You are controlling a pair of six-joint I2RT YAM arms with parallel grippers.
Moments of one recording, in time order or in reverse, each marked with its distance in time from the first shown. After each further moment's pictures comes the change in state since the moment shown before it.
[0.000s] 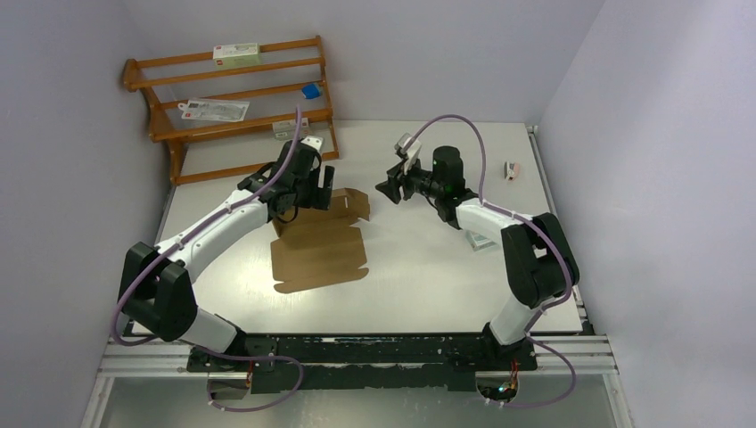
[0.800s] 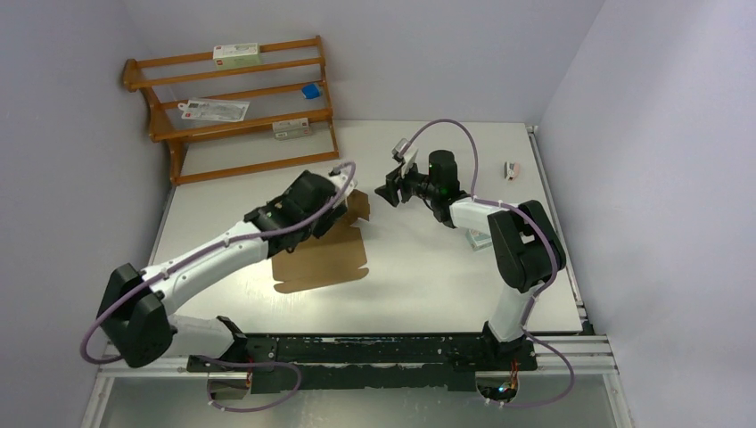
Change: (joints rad) left arm -0.229 -0.124 -0.107 0.047 -0.284 0.435; right arm -0.016 0.127 0.008 0.084 0.002 -0.011
